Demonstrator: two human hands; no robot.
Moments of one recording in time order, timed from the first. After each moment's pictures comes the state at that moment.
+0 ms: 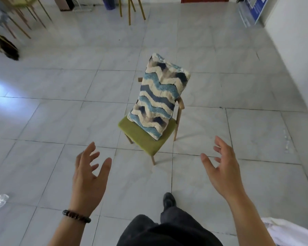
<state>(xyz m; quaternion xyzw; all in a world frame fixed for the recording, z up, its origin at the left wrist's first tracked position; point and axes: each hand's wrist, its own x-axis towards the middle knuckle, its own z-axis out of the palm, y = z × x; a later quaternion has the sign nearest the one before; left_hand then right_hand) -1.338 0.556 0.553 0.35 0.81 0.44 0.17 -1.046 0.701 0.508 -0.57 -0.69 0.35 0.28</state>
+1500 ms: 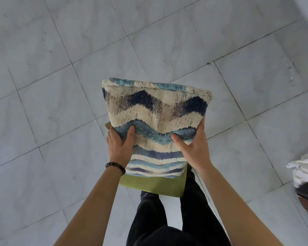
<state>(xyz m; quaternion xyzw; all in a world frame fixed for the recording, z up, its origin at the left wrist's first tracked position) -1.548 1.159 0.340 0.43 0.78 0.21 0.40 -1.332 1.123 0.342 -0.76 -0.41 0.43 0.25</state>
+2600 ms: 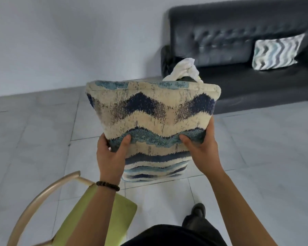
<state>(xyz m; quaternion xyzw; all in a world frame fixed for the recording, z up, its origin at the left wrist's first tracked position) -1.328 0.834 0.548 0.74 0.24 0.20 0.60 -1.276 0.596 0.544 -0.80 -0.03 -0.05 0.59</state>
